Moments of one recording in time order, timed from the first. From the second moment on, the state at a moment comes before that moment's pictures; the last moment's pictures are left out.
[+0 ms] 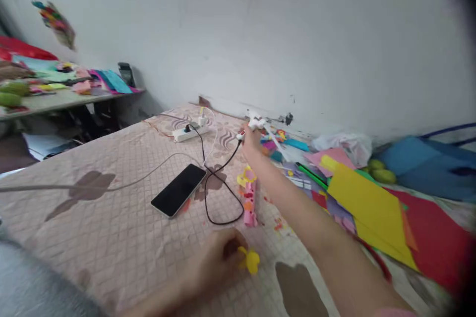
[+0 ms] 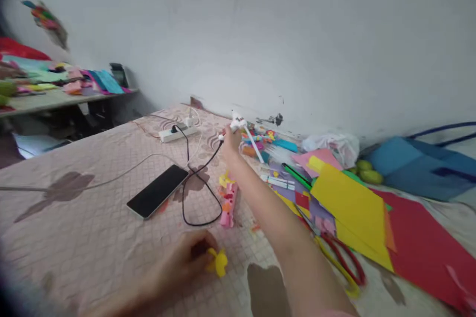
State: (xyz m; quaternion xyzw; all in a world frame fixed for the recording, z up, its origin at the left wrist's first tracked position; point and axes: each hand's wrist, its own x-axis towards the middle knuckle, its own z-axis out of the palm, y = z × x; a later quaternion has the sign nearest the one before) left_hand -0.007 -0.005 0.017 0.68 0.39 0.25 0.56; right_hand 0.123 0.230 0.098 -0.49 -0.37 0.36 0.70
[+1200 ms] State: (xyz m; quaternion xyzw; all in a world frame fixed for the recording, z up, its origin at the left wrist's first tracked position) left_hand -0.011 0.007 0.034 0.79 0.37 0.10 0.48; right_hand 0.204 -0.120 0.035 -0.40 -0.30 0.58 0.64
